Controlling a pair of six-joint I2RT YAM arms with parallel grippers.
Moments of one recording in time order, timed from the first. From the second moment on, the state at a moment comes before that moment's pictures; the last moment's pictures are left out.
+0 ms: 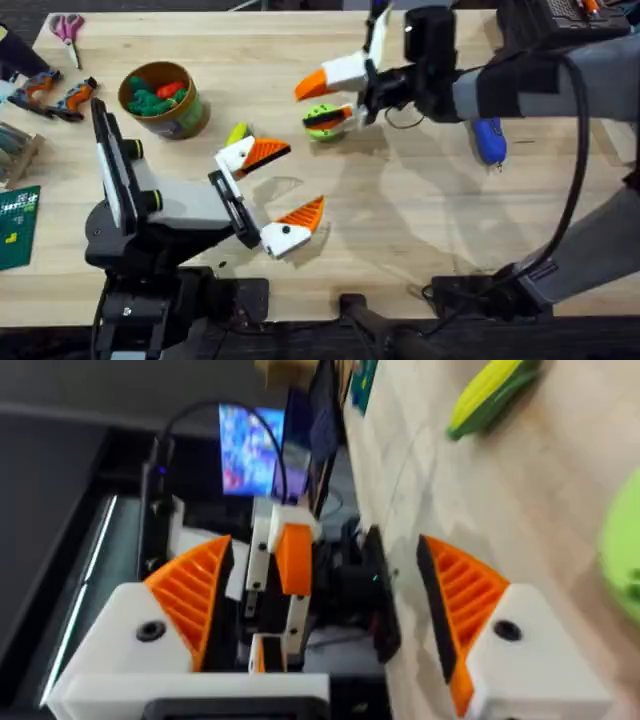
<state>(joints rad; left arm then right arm) 0.00 0.01 0.01 -0.11 1.03 -0.02 0.36 1.85 0.94 0.43 -1.37 0.89</state>
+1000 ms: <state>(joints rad) 0.00 0.01 0.01 -0.11 1.03 -0.02 0.40 1.58 1.32 -0.97 -0.25 0.12</state>
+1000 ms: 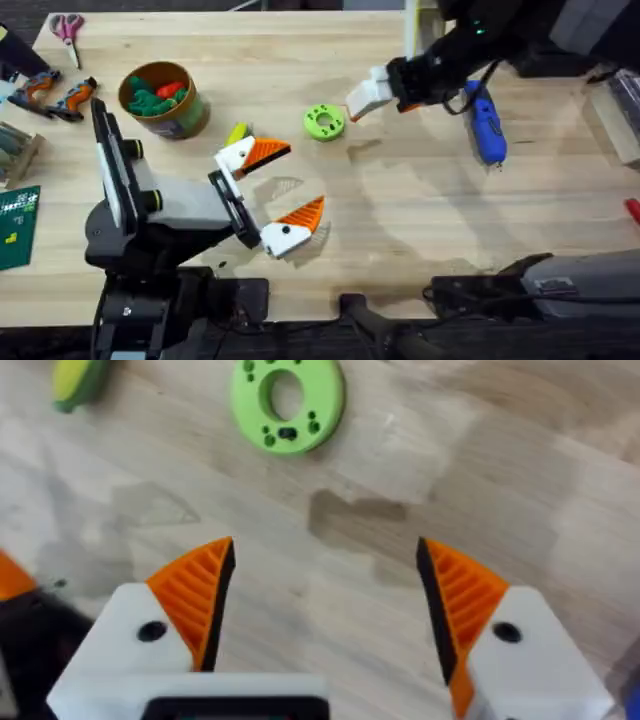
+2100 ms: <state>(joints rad) 0.00 0.01 0.01 -0.11 1.03 -0.02 0.66 1.80 1.32 -0.65 -0.01 0.18</state>
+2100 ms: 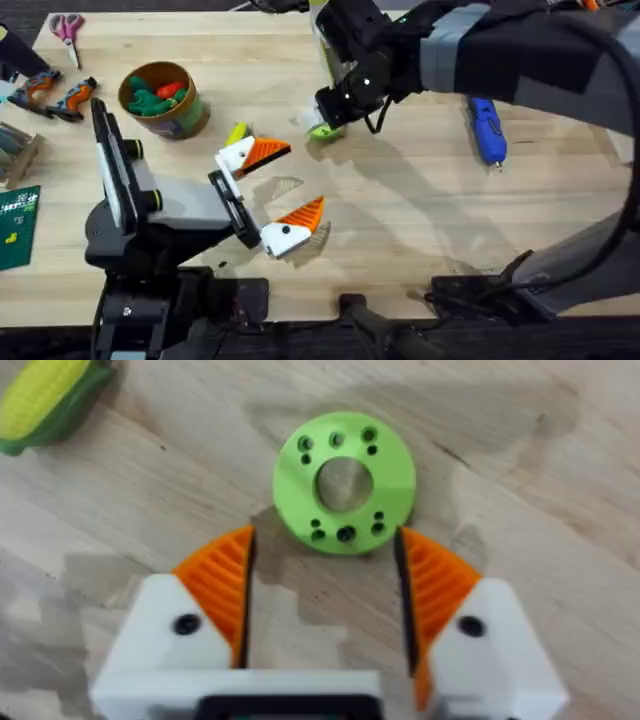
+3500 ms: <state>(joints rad) 0.00 0.01 0.01 -0.11 1.03 -0.02 0.66 1.87 1.32 -0.64 0.01 0.18</state>
